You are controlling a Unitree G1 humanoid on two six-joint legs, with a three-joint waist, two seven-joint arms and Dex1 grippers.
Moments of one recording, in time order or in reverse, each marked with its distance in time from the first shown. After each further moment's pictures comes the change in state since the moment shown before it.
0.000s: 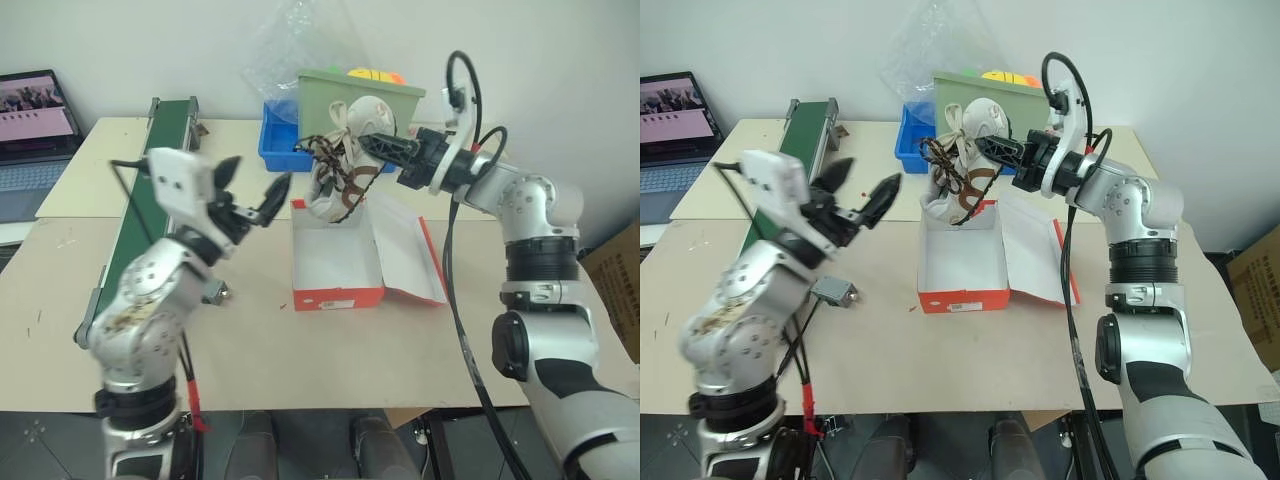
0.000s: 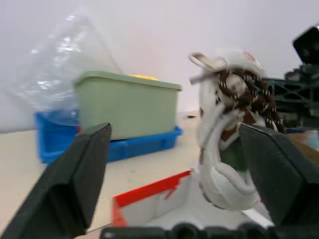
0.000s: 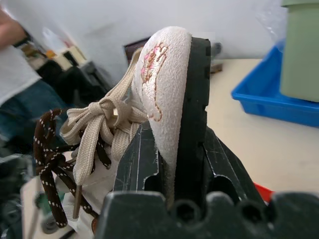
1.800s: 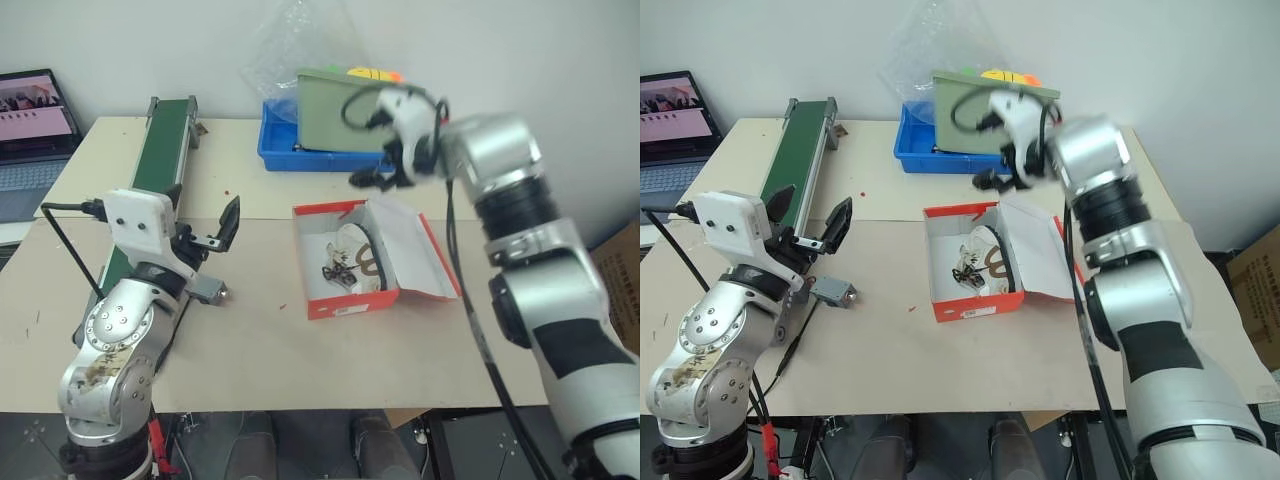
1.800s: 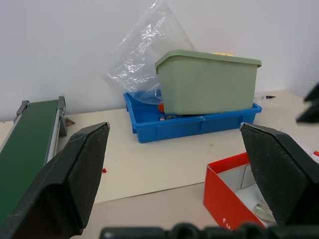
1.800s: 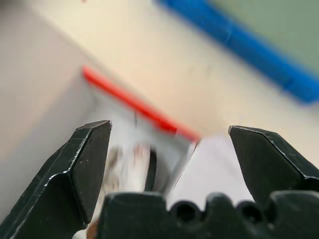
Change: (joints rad) left arm 0.205 0.040 -0.003 -0.110 0.117 -0.088 0.118; right arm -0.316 -0.012 0.336 0.157 -0.483 0.118 0.050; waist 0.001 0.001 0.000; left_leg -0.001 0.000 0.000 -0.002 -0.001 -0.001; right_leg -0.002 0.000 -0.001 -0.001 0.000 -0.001
